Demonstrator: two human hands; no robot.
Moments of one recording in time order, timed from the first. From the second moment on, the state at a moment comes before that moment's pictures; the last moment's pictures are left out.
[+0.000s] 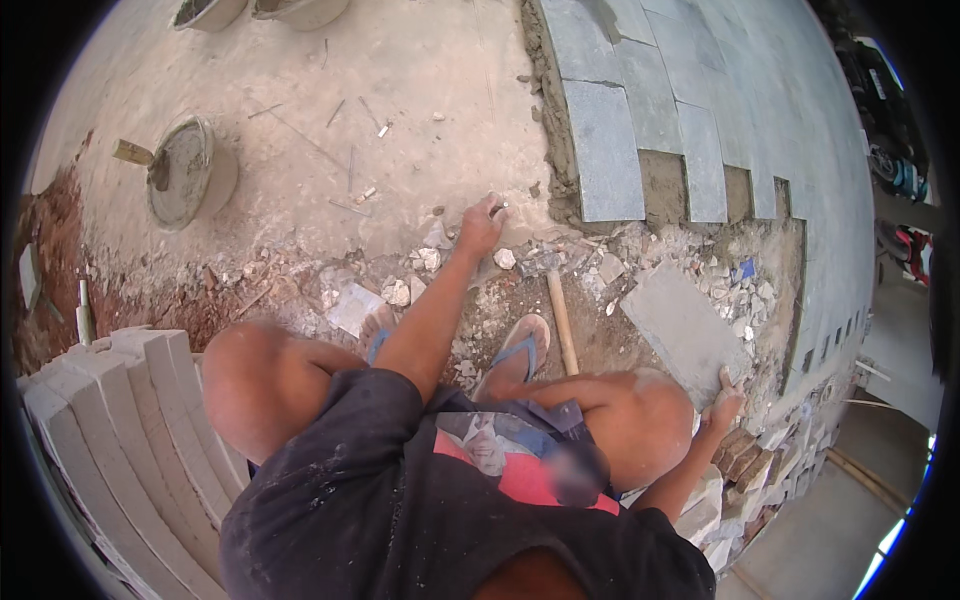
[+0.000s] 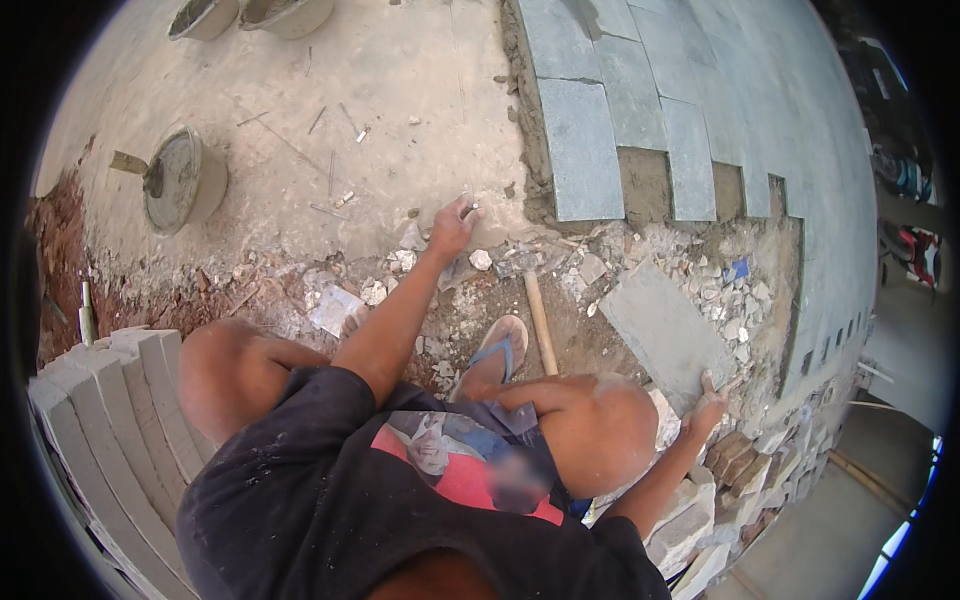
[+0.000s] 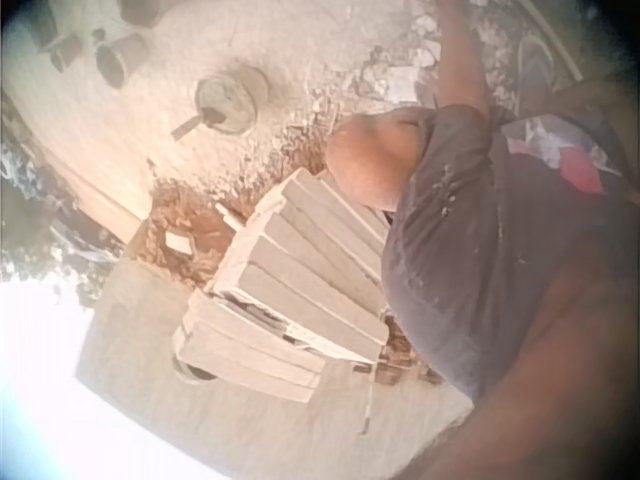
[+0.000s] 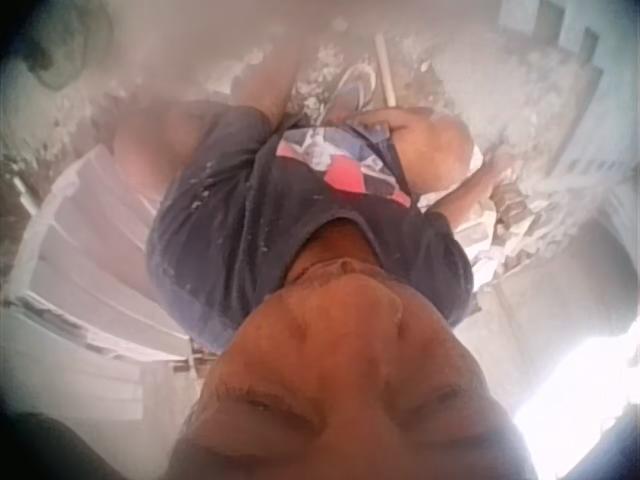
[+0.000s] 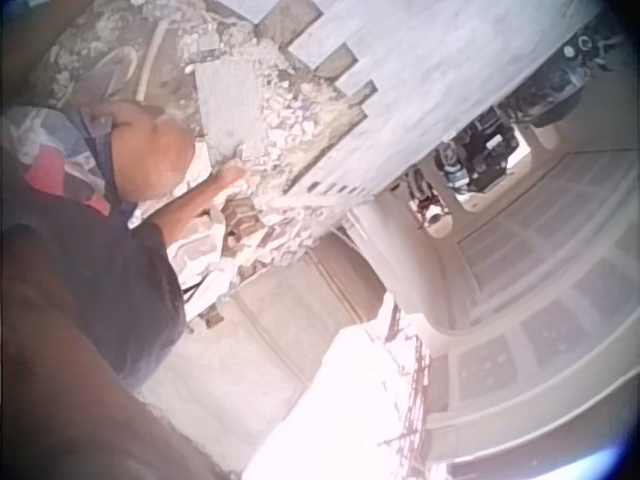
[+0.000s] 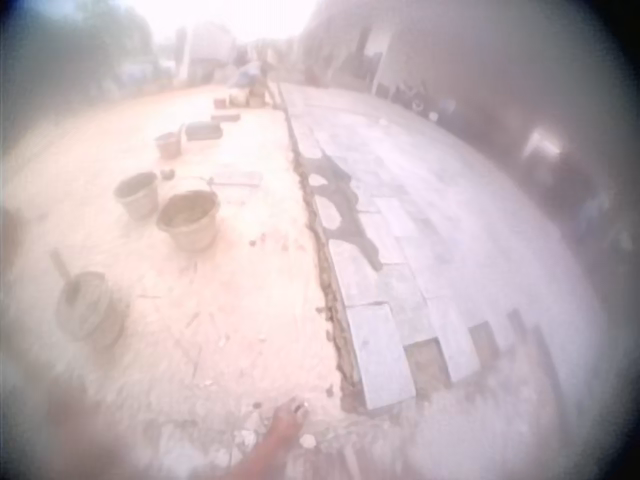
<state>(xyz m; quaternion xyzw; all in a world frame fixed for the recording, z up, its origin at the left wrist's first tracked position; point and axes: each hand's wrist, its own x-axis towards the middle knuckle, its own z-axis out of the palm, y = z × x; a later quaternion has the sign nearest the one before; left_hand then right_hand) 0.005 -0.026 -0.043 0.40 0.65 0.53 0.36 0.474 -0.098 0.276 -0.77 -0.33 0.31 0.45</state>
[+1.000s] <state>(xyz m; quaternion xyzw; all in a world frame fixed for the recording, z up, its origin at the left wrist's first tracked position) 0.005 -0.030 -0.016 0.41 0.65 0.52 0.37 0.289 -0.083 0.076 -0.70 -0.46 0.54 -0.09</state>
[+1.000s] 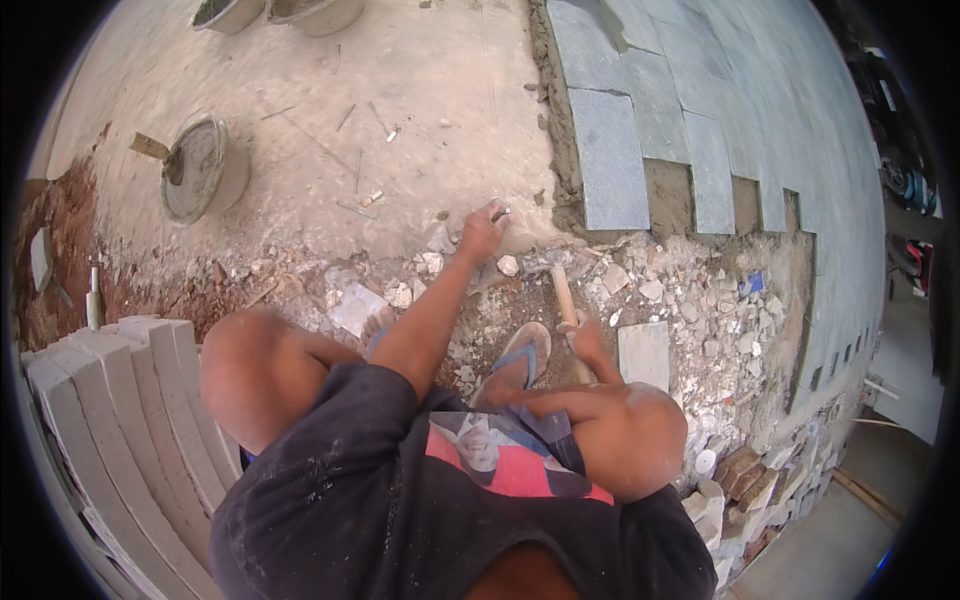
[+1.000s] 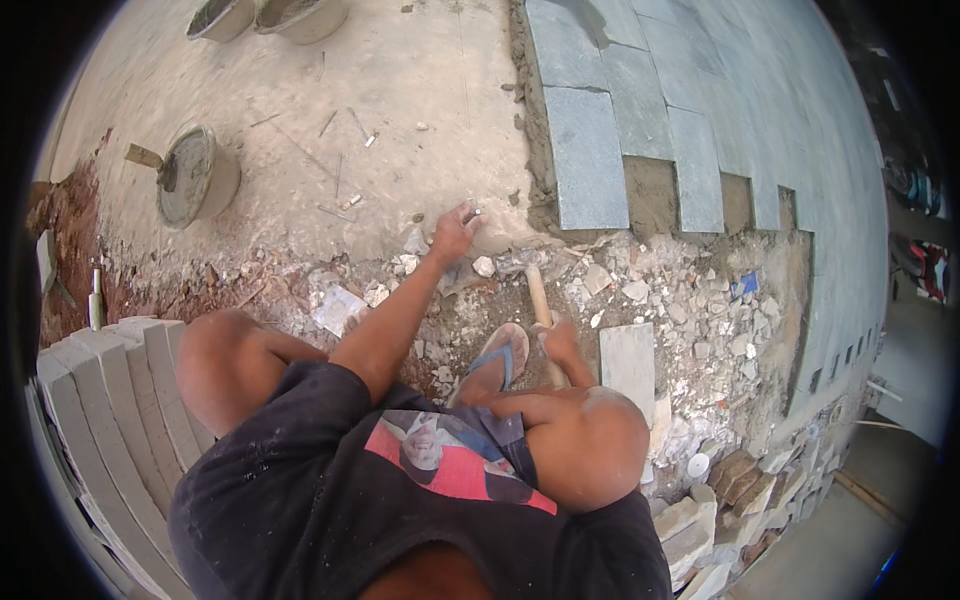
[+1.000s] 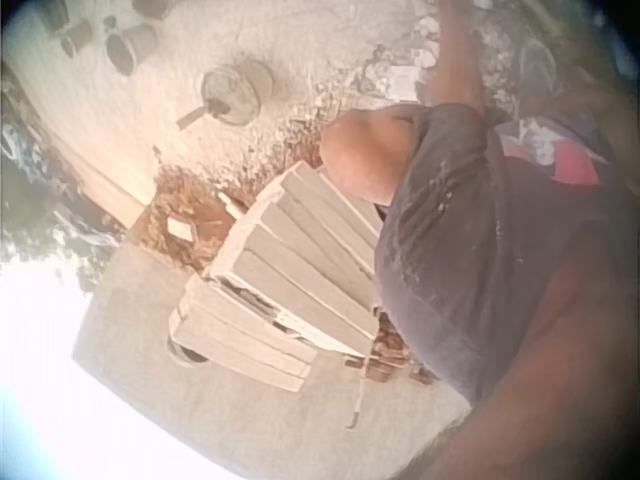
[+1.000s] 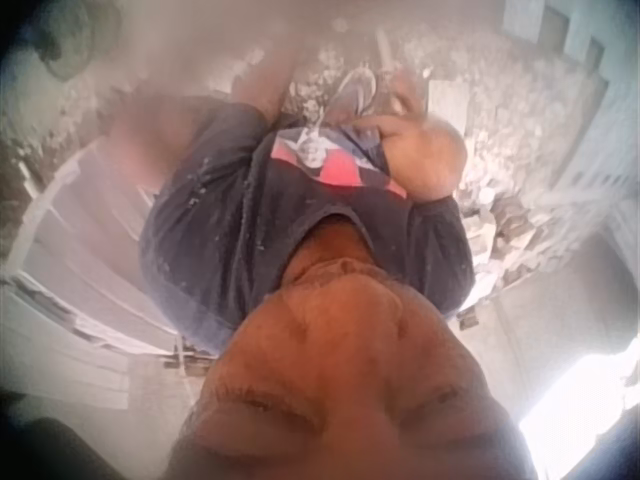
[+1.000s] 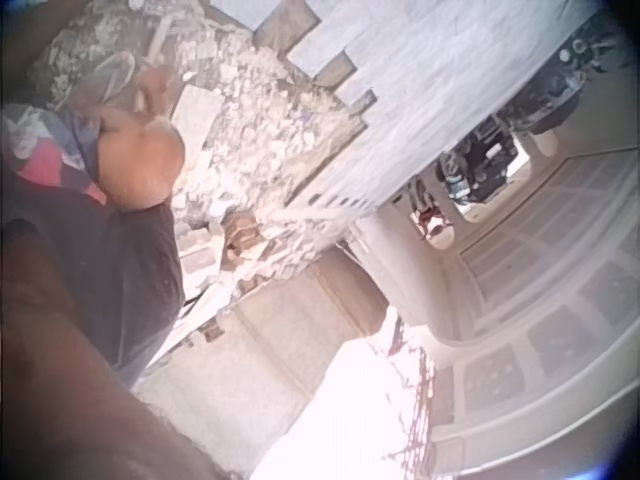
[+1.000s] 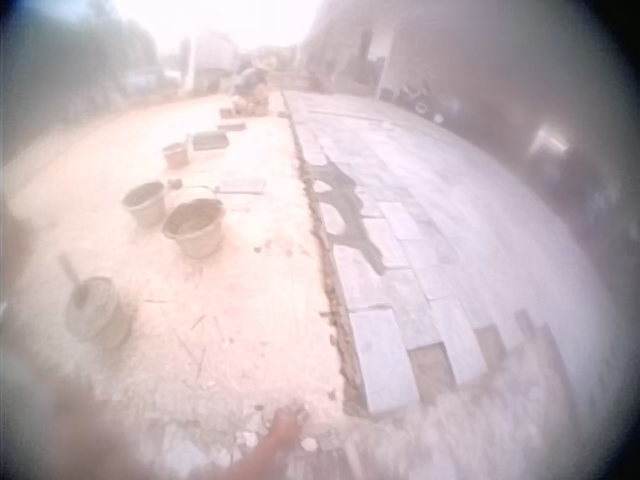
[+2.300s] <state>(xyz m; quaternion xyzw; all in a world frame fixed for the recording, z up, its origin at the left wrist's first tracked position) 0.009 -0.028 -0.028 0.39 0.66 0.51 0.39 0.205 -0.001 0.191 -0.55 -0.79 0.27 0.06</state>
